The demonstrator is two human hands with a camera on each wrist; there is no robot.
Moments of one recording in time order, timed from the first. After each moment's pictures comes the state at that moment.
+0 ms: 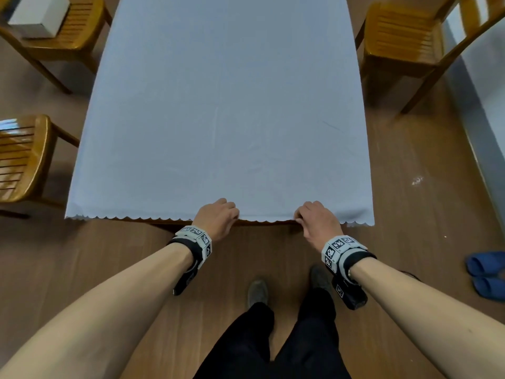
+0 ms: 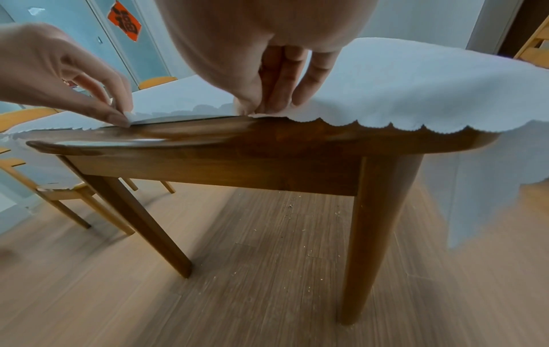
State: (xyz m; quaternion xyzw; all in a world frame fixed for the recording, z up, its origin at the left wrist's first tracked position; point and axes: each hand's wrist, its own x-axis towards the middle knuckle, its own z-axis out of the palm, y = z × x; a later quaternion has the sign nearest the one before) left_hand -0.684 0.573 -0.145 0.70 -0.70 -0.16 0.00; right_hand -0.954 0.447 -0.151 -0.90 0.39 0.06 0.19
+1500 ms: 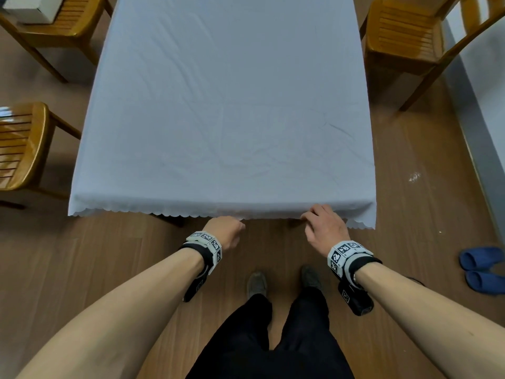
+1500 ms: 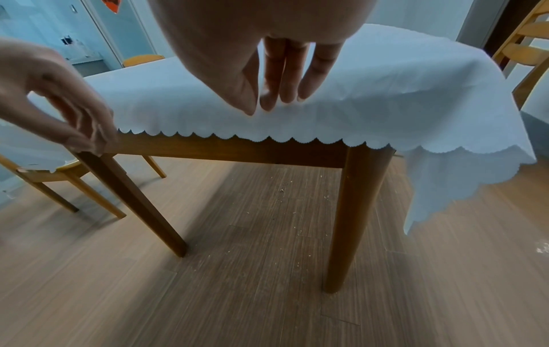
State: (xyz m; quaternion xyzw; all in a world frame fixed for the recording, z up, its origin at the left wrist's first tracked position) left_hand -0.710 0.605 -0.157 0.68 -0.67 -0.29 -0.14; right_hand -0.970 0.483 -0.149 -0.89 0.42 0.08 0.15
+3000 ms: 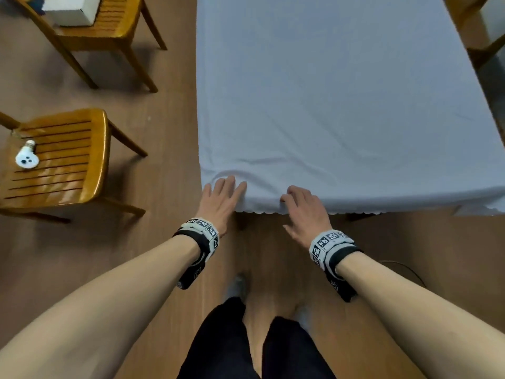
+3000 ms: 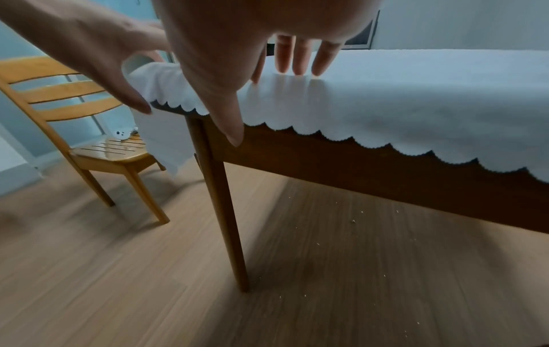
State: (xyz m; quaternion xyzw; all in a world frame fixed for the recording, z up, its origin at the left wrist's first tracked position) left_hand -0.351 0.755 -0.163 0.71 -0.69 -0.09 -0.12; right_hand -0.585 0.672 -0.158 -0.92 0.37 0.09 0.09
